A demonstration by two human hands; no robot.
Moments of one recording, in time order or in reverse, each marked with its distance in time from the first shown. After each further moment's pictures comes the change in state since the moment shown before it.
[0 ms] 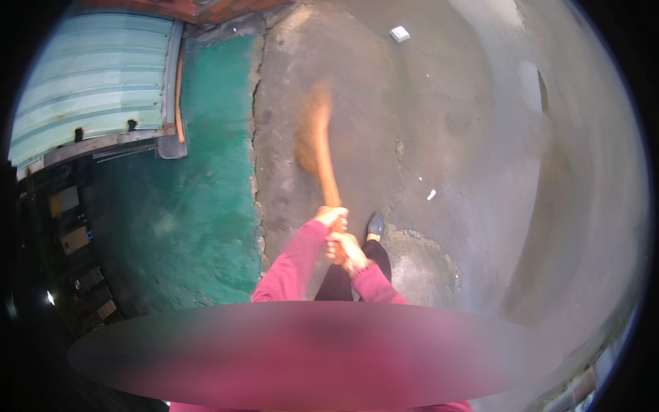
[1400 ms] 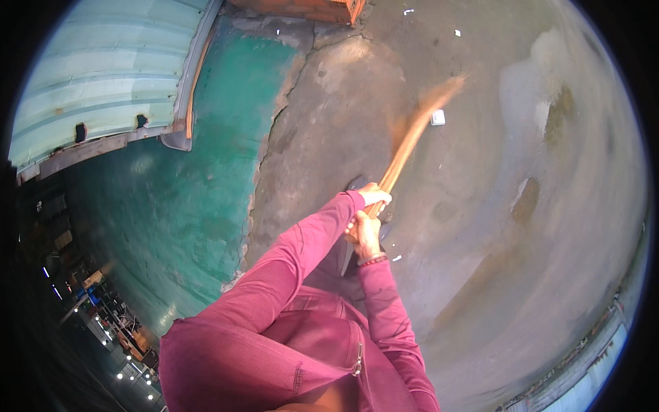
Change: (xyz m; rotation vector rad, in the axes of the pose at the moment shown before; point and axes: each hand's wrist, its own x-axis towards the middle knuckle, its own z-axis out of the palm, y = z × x) left_hand 0.045 0.481 0.015 0.149 -0.478 0.188; right_hand 0.122 -0.321 0.325 -0.255 0.300 -0.354
